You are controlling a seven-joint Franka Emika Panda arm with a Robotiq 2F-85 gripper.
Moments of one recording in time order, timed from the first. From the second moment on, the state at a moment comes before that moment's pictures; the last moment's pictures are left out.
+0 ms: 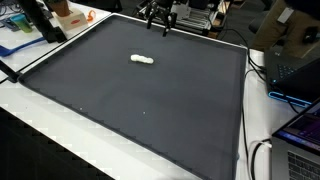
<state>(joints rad) 0.60 0.04 -0.05 -2.72 1.76 3.45 -1.14</state>
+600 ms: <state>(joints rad) 0.60 0.02 -0.01 -2.65 2.24 3.44 -1.66</state>
